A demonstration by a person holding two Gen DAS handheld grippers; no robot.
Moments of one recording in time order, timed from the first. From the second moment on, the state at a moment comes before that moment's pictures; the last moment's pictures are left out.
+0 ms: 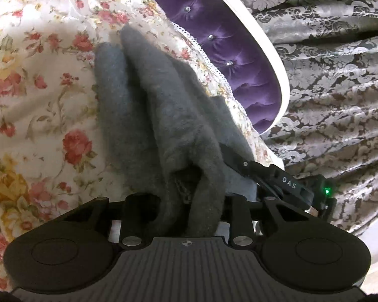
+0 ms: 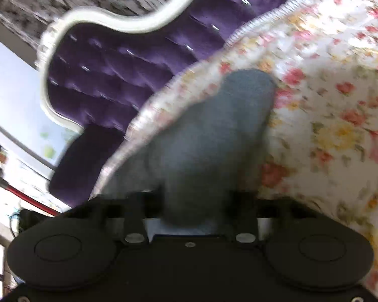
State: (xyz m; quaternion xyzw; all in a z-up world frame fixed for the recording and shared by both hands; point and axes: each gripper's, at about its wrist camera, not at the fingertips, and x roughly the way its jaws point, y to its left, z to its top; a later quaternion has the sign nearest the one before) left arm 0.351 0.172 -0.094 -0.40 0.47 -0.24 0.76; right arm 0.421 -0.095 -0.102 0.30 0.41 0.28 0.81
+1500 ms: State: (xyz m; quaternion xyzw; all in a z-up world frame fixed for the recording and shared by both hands) left arm 0.089 0.077 0.020 -0.07 0.29 -0.20 0.93; right arm 0.107 -0.116 -0.025 0.08 0.25 0.16 0.95
